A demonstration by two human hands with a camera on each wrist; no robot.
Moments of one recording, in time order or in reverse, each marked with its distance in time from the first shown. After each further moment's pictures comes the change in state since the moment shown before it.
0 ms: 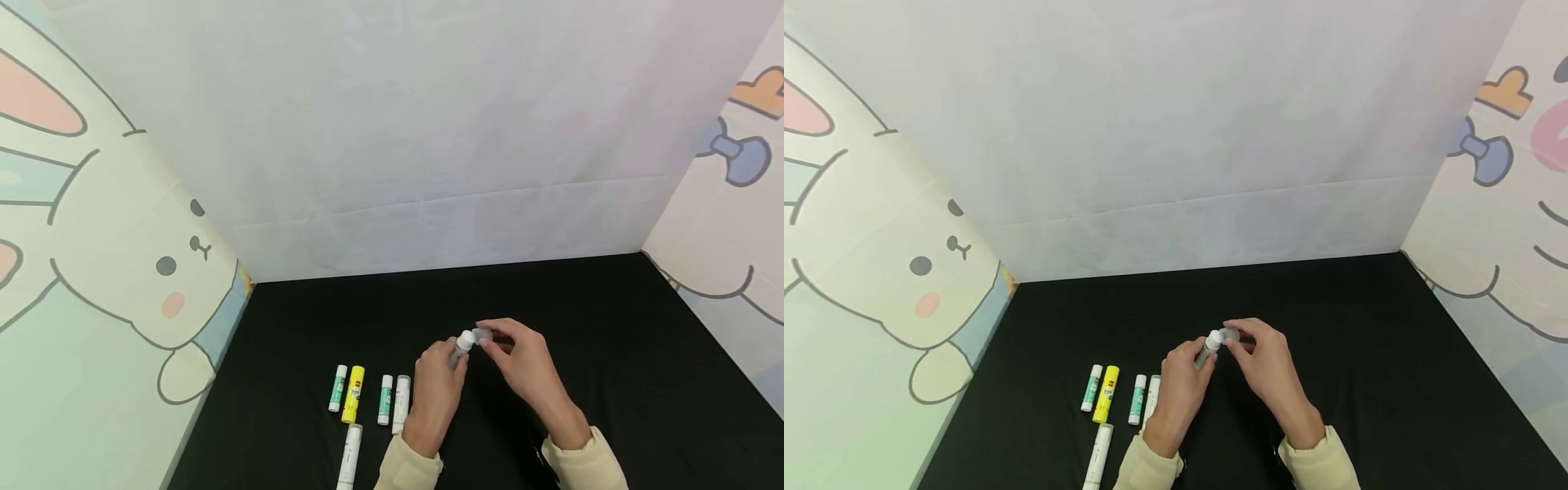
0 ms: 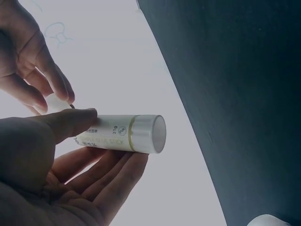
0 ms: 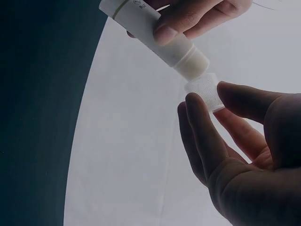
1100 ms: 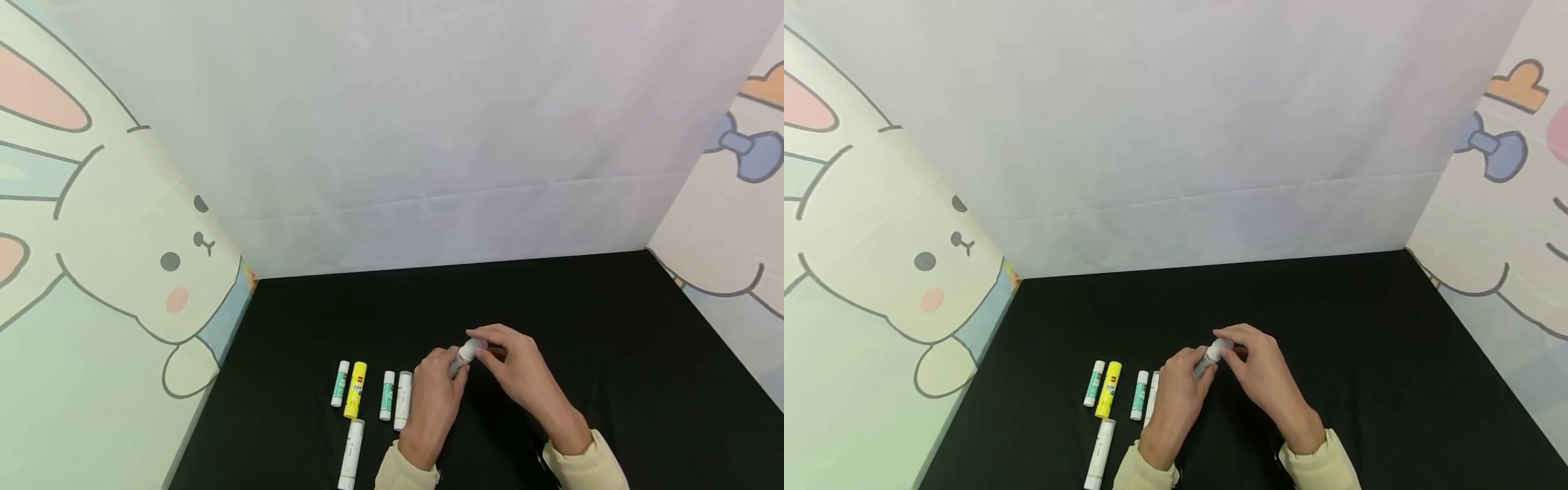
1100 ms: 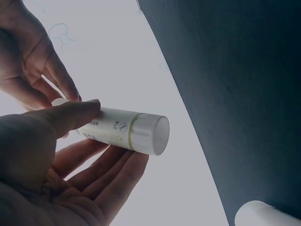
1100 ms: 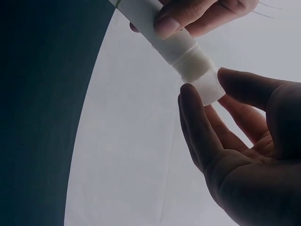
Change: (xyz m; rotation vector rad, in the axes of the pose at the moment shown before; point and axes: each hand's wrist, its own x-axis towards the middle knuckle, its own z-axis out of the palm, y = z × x) left_hand -0.017 -0.002 -0.007 0.052 -0.003 0.035; right_hand -0.005 -0.003 0.003 0.047 -0.137 -0.031
